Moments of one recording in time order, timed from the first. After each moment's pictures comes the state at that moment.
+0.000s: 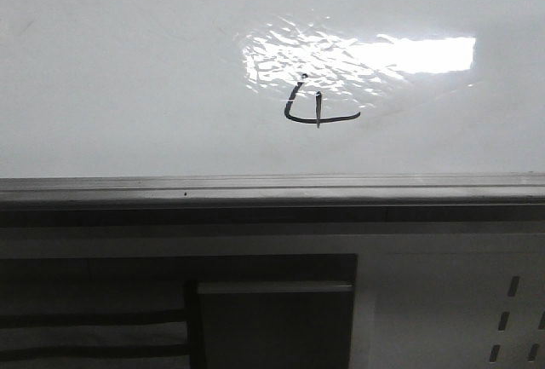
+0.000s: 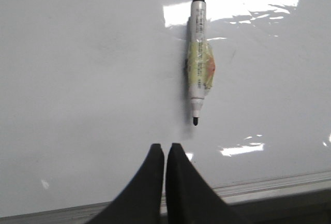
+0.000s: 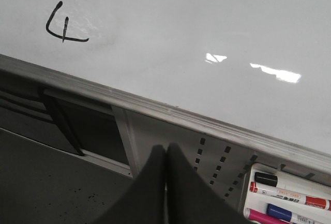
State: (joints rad) left arm -0.09 0.15 -0.16 -0.03 0.19 0.07; right arm 0.37 0.43 -0.58 -0.08 0.75 0.05
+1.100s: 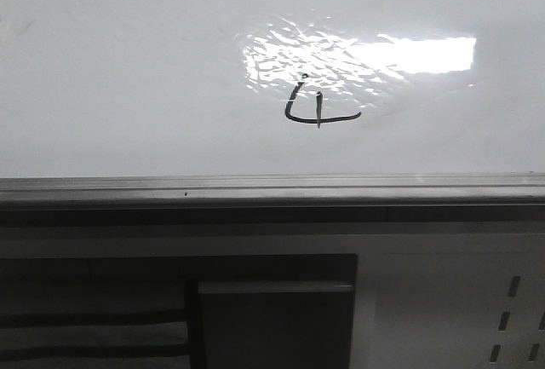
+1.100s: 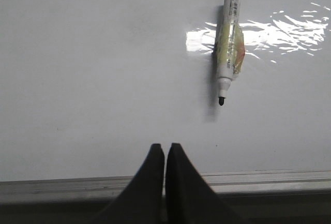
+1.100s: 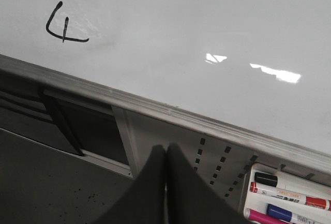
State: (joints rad) left arm -0.02 0.00 0.00 -0.08 0.11 0.07; right arm 0.37 0.43 -0.58 -0.08 0.75 0.05
